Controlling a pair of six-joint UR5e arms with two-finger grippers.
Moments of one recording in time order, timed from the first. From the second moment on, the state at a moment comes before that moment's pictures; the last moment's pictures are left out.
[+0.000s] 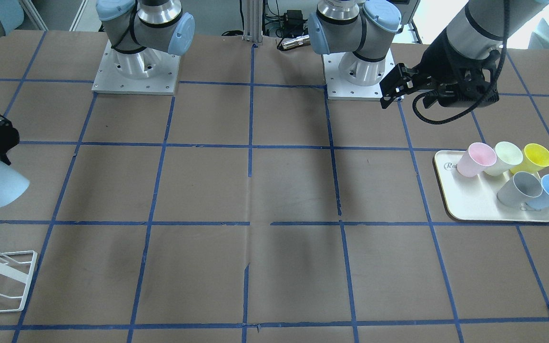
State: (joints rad) left arm -1.40 -1.50 -1.62 -1.76 1.51 0.08; right arm 1.23 -1.46 1.70 -1.99 -1.79 -1.38
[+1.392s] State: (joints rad) left arm -1.51 -1.48 -1.66 -1.65 1.54 0.06; right arm 1.22 -1.24 1.56 -2.06 -1.91 -1.41
